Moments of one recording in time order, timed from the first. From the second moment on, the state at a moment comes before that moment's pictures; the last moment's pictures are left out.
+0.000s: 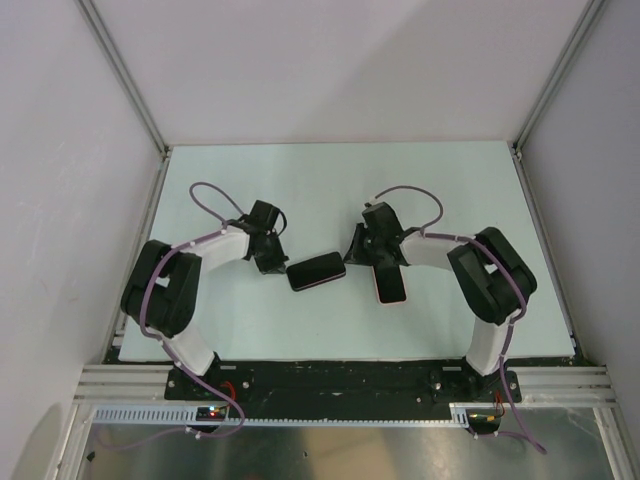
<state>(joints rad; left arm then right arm) -0.39 1.68 0.95 -0.46 0.04 -0.76 0.59 1.86 1.02 0.00 -0.18 0.77</state>
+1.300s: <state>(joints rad) -0.44 1.53 0.81 -0.36 0.06 -0.78 0.73 1.79 1.08 -0.23 0.00 0.59</state>
